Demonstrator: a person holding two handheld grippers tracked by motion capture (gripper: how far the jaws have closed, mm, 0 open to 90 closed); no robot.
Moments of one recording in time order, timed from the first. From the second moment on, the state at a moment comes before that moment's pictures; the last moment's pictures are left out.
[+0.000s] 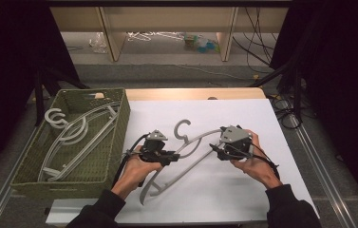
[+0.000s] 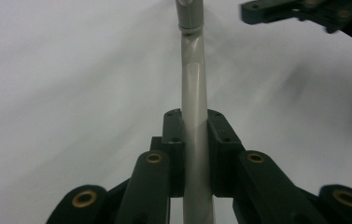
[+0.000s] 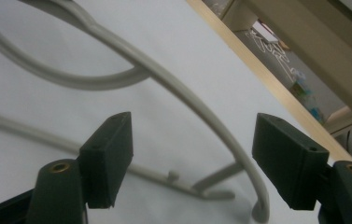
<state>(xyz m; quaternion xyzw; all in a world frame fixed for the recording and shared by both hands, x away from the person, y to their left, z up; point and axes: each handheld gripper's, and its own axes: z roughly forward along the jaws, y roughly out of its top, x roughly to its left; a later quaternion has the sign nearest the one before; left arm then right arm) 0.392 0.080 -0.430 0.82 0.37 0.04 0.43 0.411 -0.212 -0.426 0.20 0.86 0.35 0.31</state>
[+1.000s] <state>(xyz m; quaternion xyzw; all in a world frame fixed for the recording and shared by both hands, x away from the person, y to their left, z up) 0.365 0.182 -0.334 0.73 0.42 0.07 0.53 0.323 -0.238 -0.420 0.28 0.81 0.48 0.21</state>
